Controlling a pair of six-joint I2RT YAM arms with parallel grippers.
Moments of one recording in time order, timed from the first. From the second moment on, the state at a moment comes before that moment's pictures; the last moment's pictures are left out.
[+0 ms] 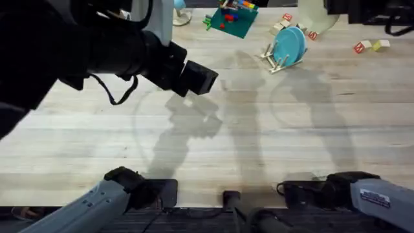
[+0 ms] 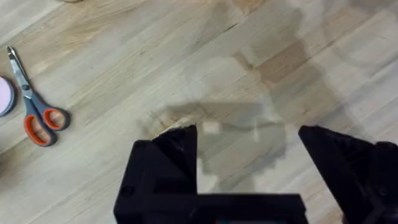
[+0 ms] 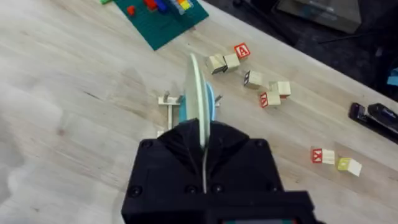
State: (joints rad) left arm -0.43 1.06 1.19 -1.01 0.08 0.13; right arm 0.07 1.28 1.36 -0.77 -0.08 -0.38
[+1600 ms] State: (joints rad) left arm -0.43 1.06 1.19 -1.01 0.08 0.13; right arm 0.11 1.65 1.36 -0.72 -0.10 -0.39
